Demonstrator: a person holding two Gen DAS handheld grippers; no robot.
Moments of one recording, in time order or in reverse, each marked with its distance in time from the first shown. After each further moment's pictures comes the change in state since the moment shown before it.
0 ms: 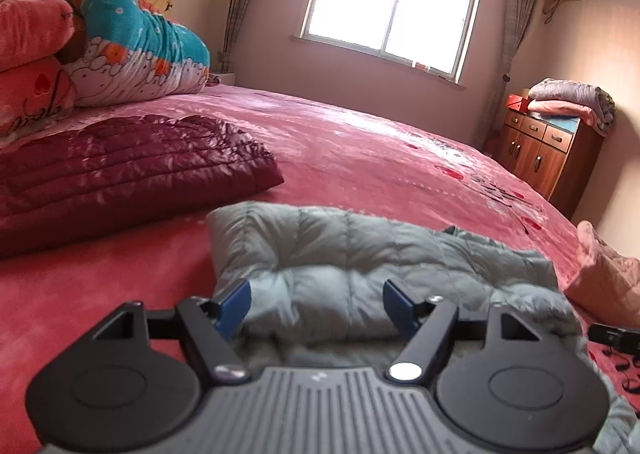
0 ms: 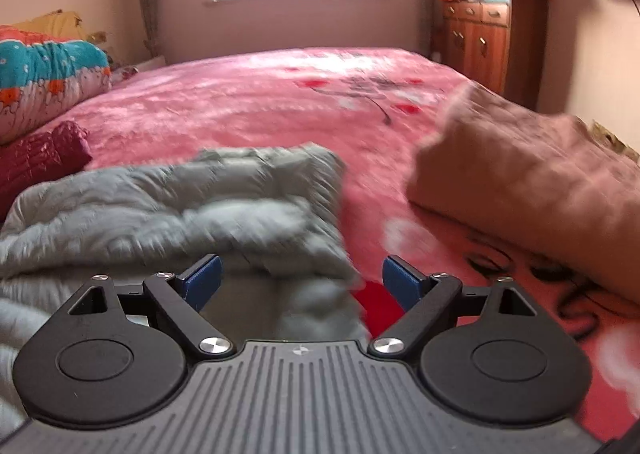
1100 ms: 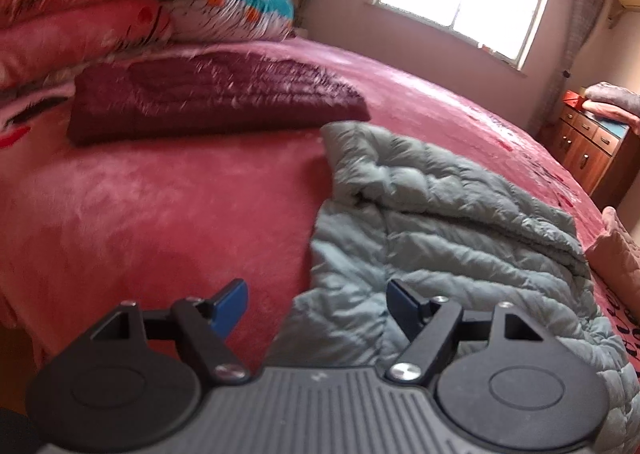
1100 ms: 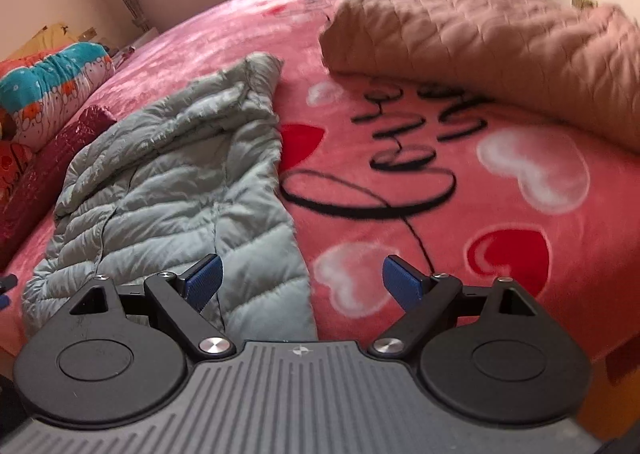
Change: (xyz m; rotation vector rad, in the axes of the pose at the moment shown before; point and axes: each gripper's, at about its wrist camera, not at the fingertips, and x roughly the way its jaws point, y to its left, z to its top) left arm -0.090 0.050 -0.064 -0.162 0.138 0.146; right arm -0.103 -0.095 -0.068 0.243 0.255 0.148
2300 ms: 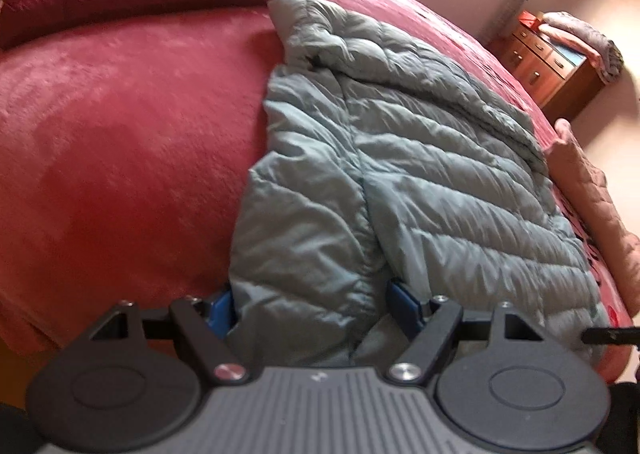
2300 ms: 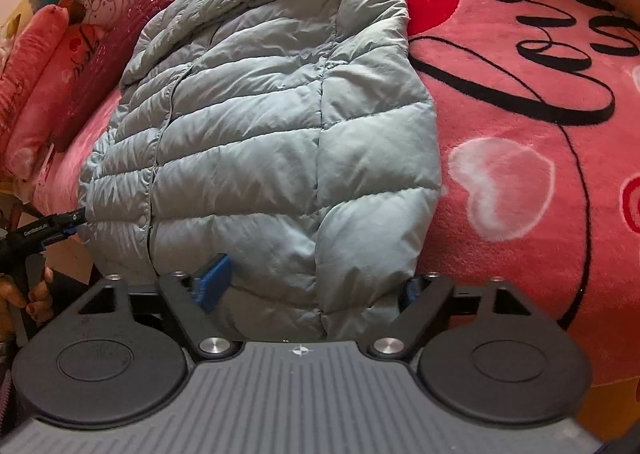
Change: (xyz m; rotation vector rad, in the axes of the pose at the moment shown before) left arm 0.025 0.011 -0.029 0.051 0.336 -0.224; right arm 0.058 0.047 -0.012 -0.156 0.382 0.244
